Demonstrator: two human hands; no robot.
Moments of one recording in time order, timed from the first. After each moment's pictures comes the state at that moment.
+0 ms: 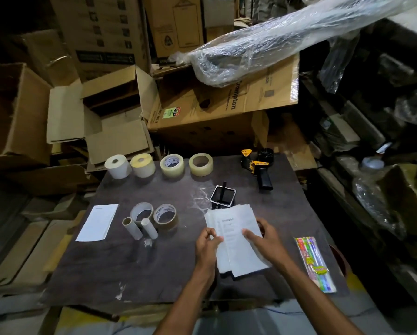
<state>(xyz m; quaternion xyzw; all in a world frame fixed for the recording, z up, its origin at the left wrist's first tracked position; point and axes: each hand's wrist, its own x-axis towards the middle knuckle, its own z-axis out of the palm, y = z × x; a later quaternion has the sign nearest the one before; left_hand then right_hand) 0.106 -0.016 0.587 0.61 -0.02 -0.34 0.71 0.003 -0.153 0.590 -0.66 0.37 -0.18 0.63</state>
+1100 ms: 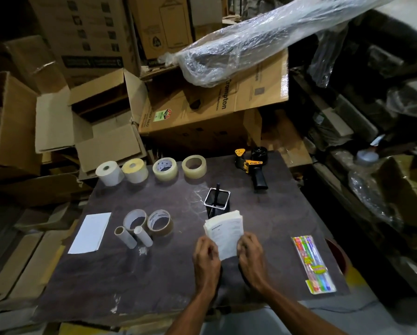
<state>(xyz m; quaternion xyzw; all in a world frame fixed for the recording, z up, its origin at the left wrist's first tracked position) 0.100 -0.020 0.536 0.83 -0.22 -0.05 0.51 0.010 -0.119 0.526 -0.76 0.38 -0.26 0.46</state>
